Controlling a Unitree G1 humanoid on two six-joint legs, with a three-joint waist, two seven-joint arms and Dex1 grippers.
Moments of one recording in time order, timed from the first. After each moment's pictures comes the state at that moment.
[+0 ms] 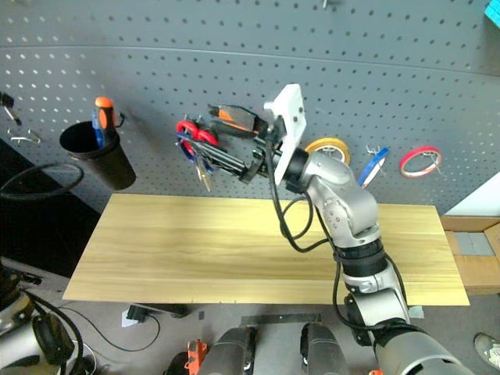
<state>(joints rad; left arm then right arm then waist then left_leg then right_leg) -0.63 0.77 0.57 -0.14 -0.41 0.27 -0.29 -0.85 -0.10 0.10 -0.08 0.48 0.48 0.68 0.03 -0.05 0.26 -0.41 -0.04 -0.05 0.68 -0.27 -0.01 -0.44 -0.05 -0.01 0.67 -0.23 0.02</state>
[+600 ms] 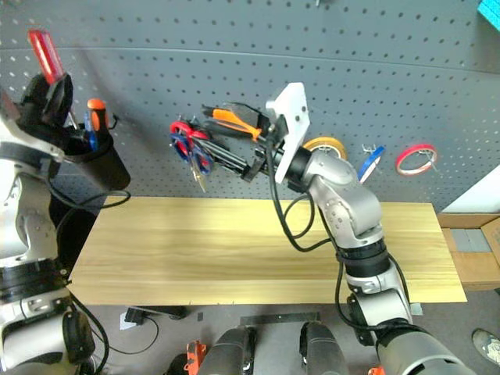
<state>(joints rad) -0.59 0.66 0.45 0.12 -0.38 0.08 -0.38 -0.84 -0.13 0.10 -0.11 0.49 0.48 0.65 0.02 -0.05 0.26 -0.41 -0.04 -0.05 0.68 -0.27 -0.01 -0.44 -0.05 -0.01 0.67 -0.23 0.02</state>
